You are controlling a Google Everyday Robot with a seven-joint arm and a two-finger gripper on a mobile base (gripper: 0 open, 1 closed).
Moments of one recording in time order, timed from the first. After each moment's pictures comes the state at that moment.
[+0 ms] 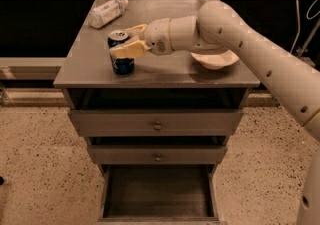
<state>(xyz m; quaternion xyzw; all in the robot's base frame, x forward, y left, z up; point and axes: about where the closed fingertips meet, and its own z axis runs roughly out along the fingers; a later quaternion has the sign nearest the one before) 0.669 0.096 0.900 -0.52 0.60 0.36 0.49</state>
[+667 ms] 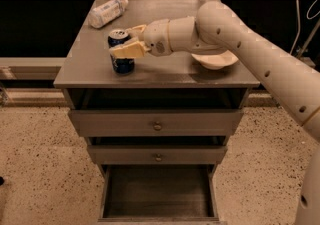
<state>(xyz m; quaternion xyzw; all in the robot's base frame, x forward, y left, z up) 0.666 0.102 0.899 -0.52 0.60 0.36 0.49</state>
